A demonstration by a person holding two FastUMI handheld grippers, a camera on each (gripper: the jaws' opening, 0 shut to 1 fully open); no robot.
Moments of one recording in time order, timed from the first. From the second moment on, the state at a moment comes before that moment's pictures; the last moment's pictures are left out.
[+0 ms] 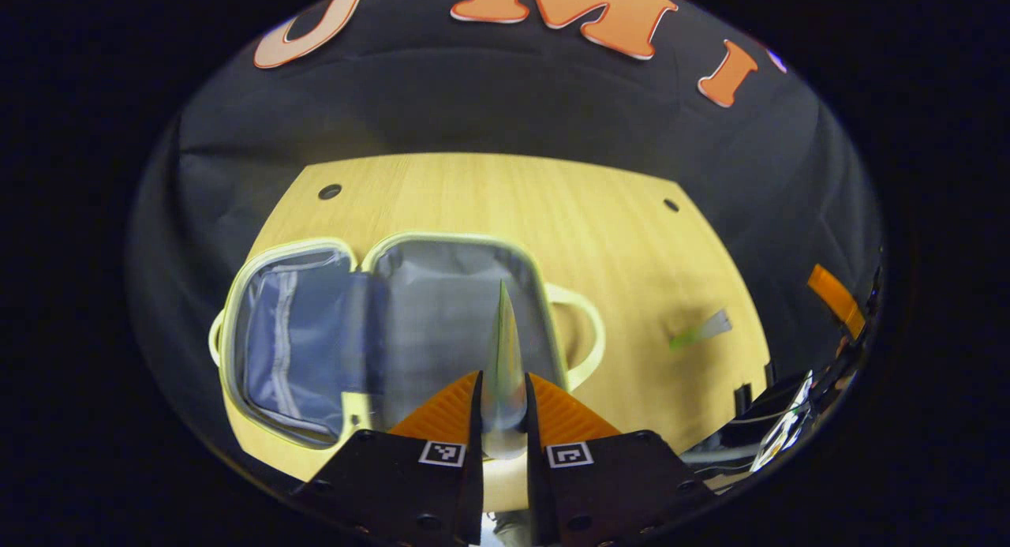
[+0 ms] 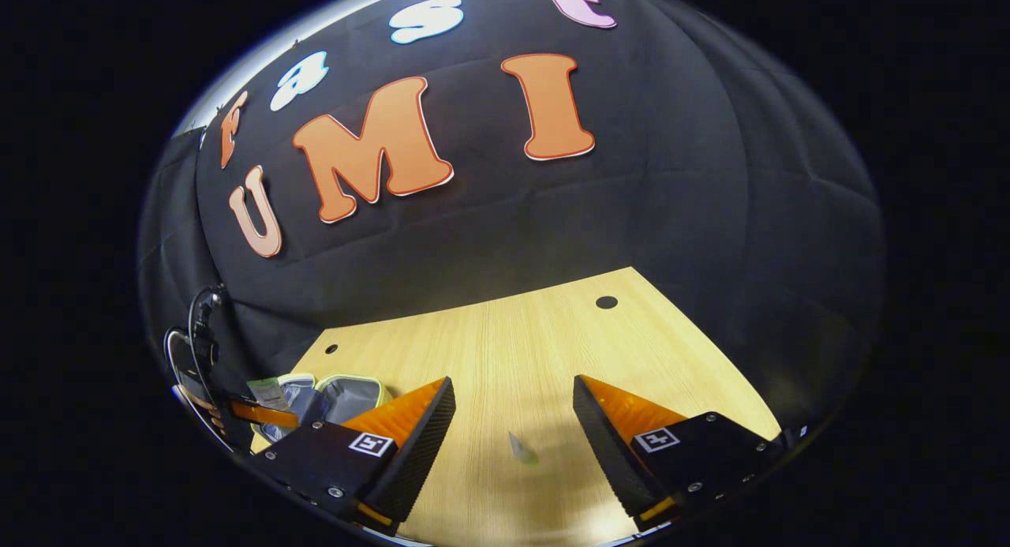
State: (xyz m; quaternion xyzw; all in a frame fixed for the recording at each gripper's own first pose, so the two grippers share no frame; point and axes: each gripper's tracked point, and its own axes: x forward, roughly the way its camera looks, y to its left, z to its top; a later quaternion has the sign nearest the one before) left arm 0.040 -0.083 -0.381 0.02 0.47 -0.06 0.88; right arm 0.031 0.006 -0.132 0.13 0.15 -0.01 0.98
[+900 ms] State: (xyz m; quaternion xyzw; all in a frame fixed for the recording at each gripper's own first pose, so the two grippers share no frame) left arm 0.055 -0.076 -0.404 0.10 0.54 -0.10 0.83; right arm 0.065 0.037 -0.339 0.00 0.33 0.05 0.94
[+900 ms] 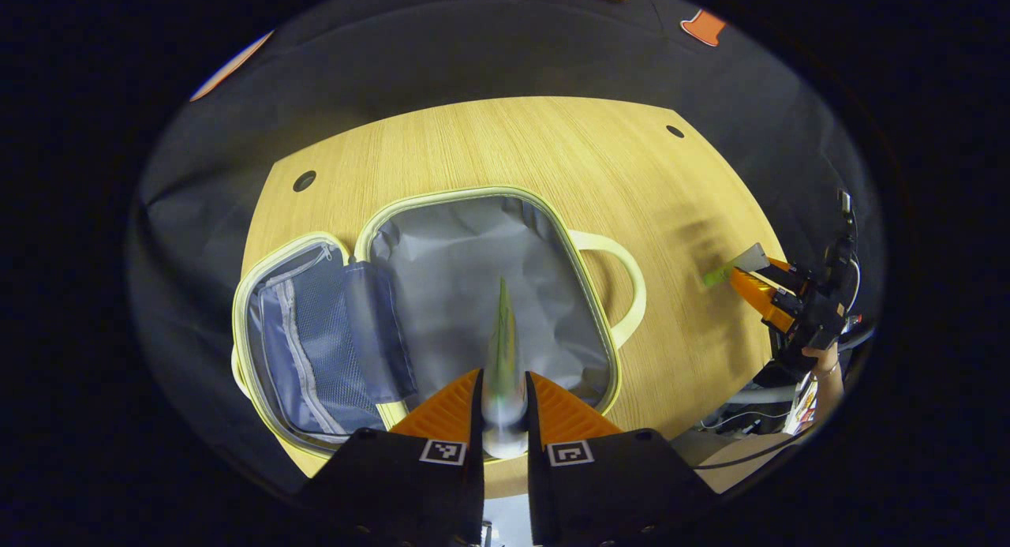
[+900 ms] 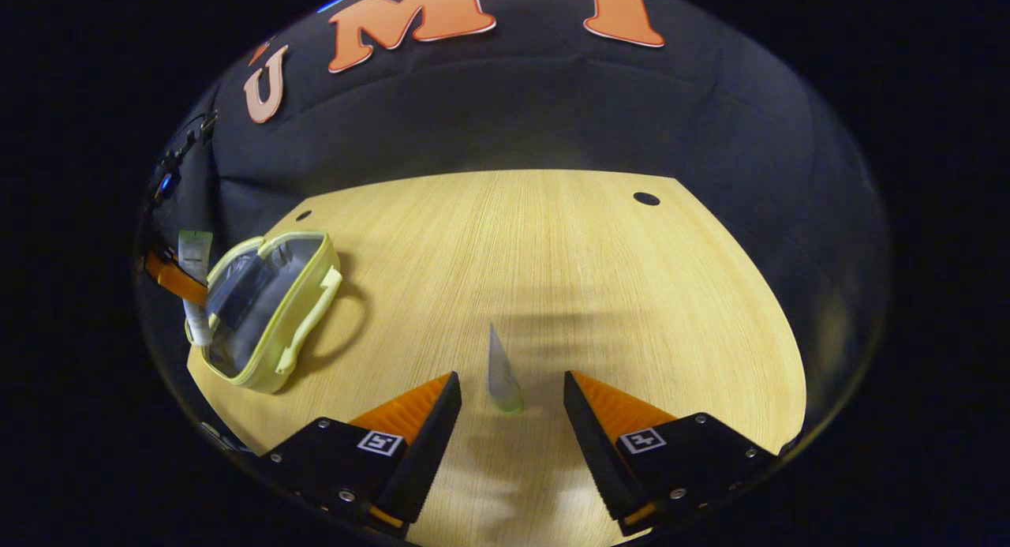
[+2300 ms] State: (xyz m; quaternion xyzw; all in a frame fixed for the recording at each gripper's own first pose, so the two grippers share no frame) left arm 0.098 -0.024 -0.494 0.12 0.66 -0.04 0.74; right arm 0.015 0.070 -0.269 0.08 0.35 0.08 0.93
